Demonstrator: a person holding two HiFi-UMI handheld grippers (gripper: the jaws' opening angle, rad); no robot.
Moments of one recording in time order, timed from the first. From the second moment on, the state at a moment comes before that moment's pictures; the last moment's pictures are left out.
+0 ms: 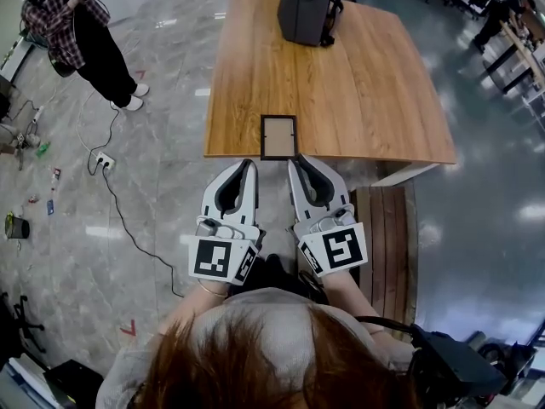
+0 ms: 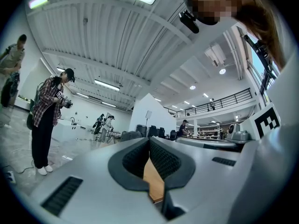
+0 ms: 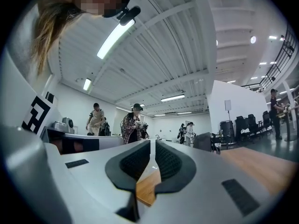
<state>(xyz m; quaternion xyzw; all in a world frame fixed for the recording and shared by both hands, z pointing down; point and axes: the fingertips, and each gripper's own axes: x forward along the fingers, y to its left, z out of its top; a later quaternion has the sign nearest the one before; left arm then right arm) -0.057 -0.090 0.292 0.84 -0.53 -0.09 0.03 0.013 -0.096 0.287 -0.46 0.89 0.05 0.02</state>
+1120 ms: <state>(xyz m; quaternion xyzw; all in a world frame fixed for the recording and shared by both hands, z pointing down) -0.075 -0.102 0.388 0.84 -0.53 -0.01 0.09 0.012 -0.178 0.548 -0.49 0.73 -0.45 0.14</state>
